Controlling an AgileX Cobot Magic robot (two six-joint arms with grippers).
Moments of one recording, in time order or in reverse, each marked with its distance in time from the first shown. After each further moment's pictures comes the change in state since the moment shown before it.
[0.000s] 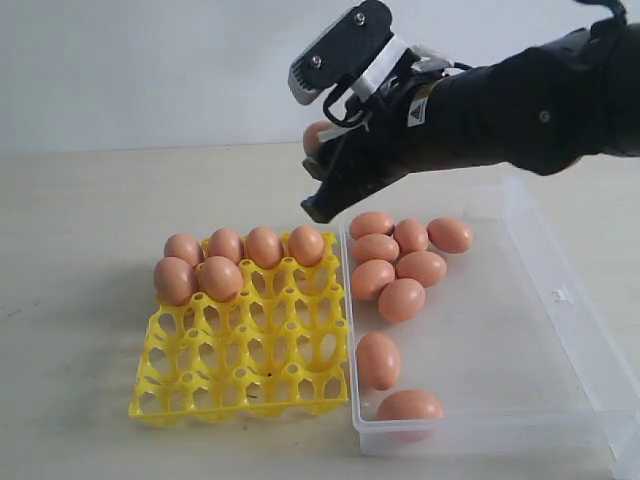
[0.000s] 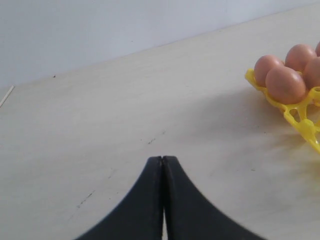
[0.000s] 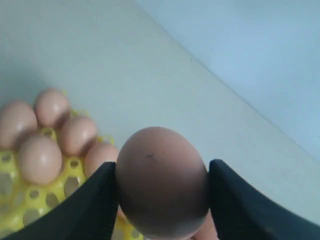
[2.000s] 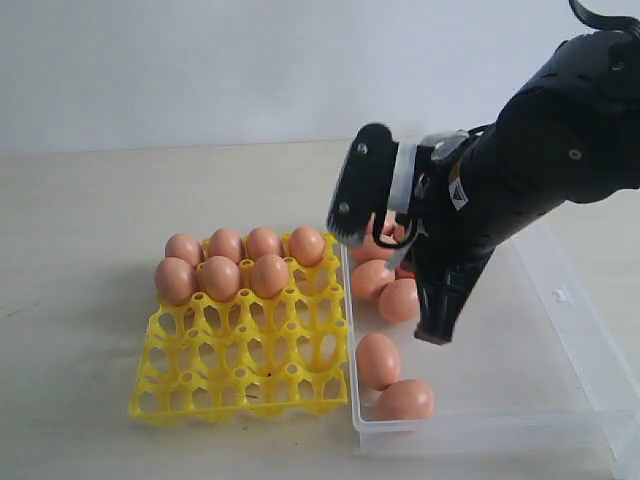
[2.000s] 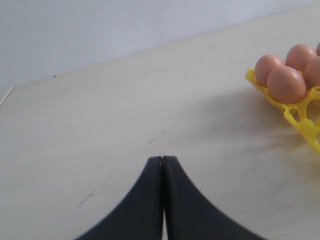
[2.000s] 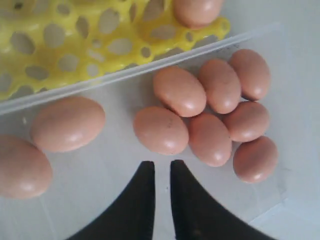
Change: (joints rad) left arm 0.000 0.000 0.000 0.000 0.000 0.000; right arm 0.043 -0.070 0.049 -0.284 0.555 -0.132
